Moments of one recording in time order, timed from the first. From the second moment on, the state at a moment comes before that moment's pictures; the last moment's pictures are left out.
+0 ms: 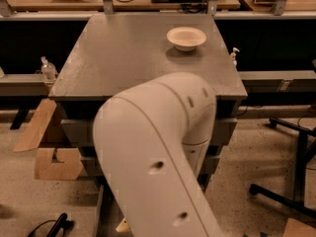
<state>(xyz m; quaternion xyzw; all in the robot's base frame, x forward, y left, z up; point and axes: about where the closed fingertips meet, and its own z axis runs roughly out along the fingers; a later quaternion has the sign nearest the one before) 0.424 0.029 0.387 -0.64 0.72 0.04 0.26</state>
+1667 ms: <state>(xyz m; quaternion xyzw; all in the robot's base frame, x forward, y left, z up) 0.508 -0.062 0.627 -0.44 0.76 0.01 0.47</state>
